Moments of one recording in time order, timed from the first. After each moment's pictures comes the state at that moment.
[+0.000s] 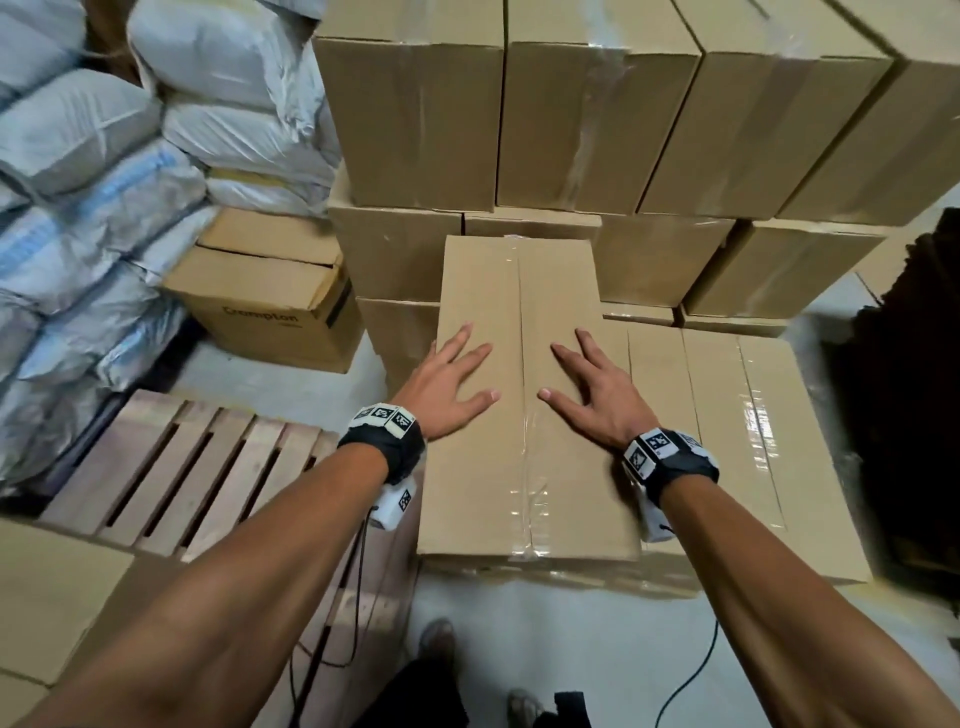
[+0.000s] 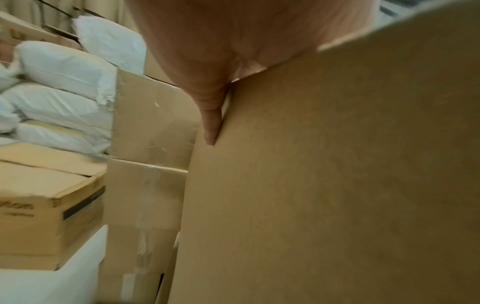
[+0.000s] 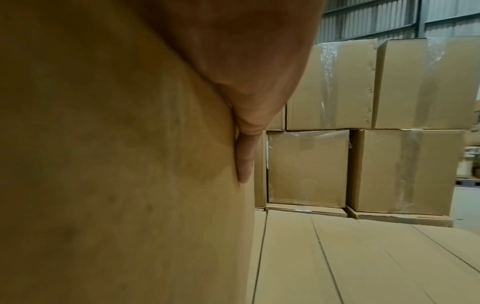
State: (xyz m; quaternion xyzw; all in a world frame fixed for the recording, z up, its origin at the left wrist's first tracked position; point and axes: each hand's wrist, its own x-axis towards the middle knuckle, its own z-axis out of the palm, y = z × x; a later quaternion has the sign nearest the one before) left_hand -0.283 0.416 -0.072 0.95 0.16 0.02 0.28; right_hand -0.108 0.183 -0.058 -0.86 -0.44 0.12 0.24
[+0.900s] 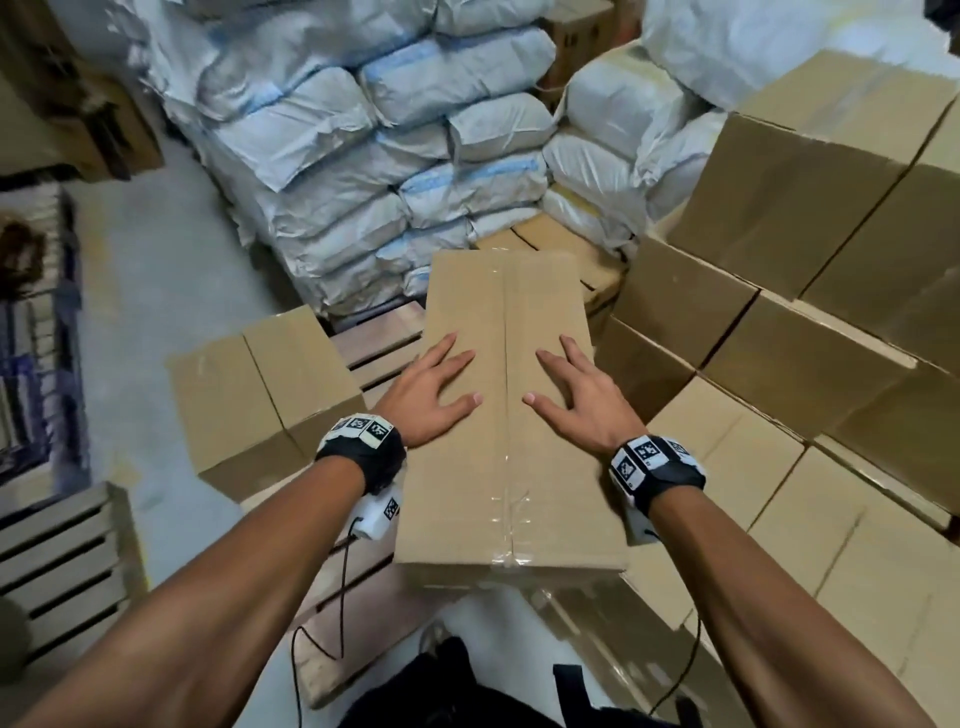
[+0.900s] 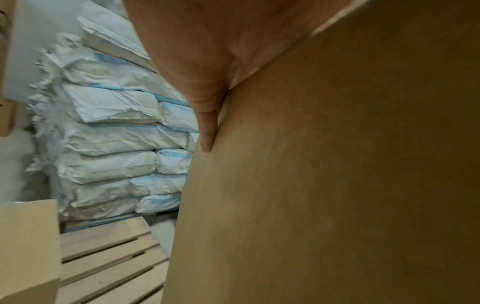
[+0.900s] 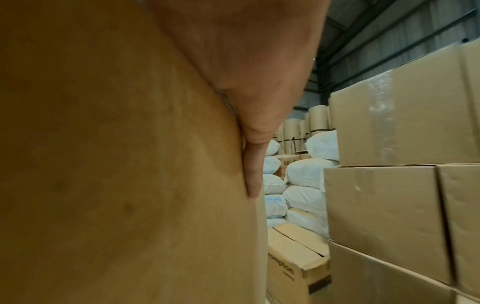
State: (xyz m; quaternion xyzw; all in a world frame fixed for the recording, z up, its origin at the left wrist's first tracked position) left_hand -0.617 0.371 -0.017 0.82 0.49 0.18 0.21; right_hand -0.332 0.321 -0.001 -0.64 -0.72 0.18 0.18
